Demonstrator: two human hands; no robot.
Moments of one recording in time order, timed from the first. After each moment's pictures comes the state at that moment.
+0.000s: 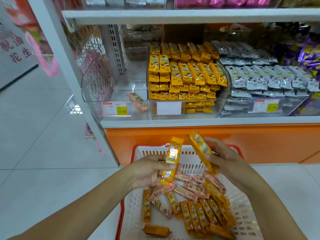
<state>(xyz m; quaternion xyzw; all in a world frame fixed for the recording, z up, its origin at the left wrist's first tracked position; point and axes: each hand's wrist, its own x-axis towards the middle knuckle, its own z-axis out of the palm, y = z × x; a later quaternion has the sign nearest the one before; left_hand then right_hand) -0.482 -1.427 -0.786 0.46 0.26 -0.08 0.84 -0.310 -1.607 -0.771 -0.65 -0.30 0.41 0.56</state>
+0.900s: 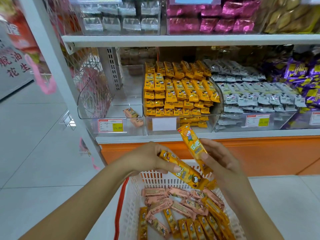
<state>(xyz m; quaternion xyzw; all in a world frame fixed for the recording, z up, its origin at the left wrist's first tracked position) -0.453 -1.409 -0.705 0.75 0.20 -0.09 0.62 -0.339 -1.595 -0.737 -0.61 -0.29 0.25 0.69</state>
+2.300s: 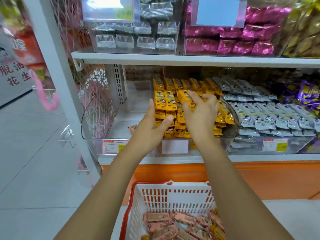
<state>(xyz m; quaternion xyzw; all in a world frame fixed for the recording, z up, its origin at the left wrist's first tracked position) -0.410 -1.343 -0.665 0.83 0.25 0.26 0.43 -0.274 -1.408 -0.664 -0.85 -0.28 -0.15 0.42</state>
